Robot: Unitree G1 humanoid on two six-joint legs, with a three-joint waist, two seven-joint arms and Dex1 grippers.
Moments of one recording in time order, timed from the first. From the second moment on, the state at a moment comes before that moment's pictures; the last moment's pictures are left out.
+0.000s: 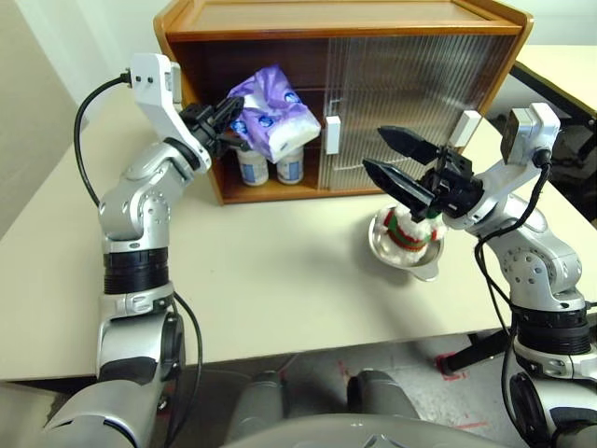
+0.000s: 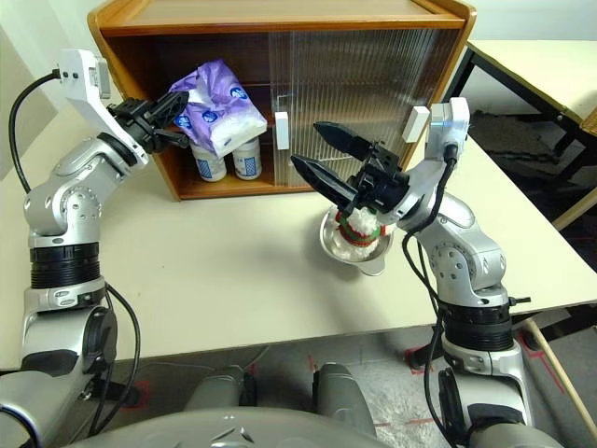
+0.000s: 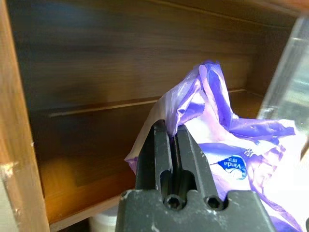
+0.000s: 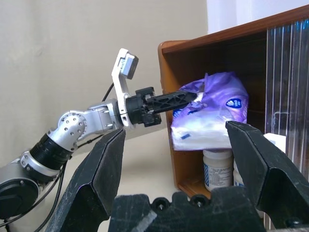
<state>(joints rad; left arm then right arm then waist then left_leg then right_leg) -0.71 0.35 0.22 0.04 -0.42 0.60 -0.35 -0.39 -0.37 -0.12 -0.24 0.74 0.37 0.86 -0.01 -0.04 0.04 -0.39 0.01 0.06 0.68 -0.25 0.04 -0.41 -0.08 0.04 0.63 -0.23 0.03</state>
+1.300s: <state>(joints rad) -0.92 -0.08 0.31 0.31 -0.25 0.32 0.45 -0.38 -0.37 -0.12 -0.25 0.74 0.37 0.86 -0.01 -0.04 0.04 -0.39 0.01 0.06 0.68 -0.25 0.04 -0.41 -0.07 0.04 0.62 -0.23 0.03</state>
